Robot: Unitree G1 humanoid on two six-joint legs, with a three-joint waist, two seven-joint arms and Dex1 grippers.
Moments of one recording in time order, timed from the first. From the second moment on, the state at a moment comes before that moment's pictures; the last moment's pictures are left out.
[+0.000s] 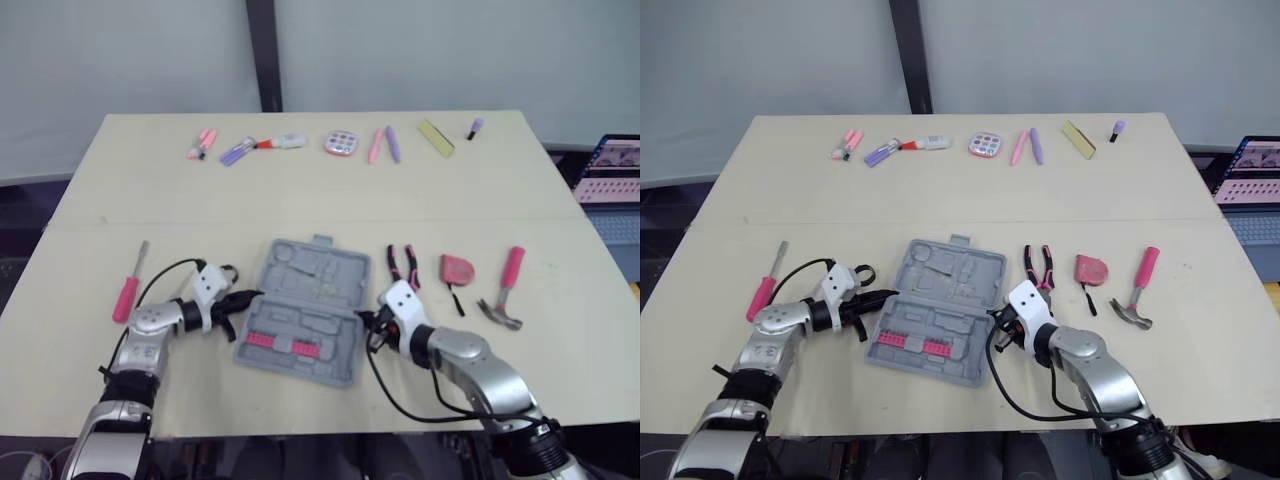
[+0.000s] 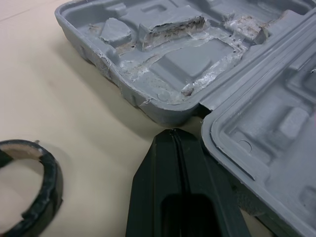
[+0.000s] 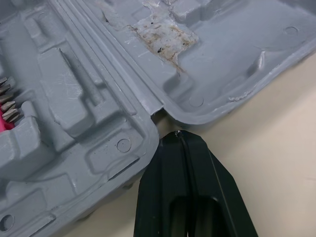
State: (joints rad) left arm -0.38 0.49 0.02 0.59 -0.14 -0.12 -0.95; right arm -0.16 -0.41 0.23 -0.23 0.20 0.63 0.54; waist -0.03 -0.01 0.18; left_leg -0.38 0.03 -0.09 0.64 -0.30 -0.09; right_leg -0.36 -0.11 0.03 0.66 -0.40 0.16
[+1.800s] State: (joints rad) left arm 0.20 0.52 0.01 -0.18 -0.24 0.27 -0.84; right arm 0.06 -0.63 0.20 -0.47 0.31 0.71 0.71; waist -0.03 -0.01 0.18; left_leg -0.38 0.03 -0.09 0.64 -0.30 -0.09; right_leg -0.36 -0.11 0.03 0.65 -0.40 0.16
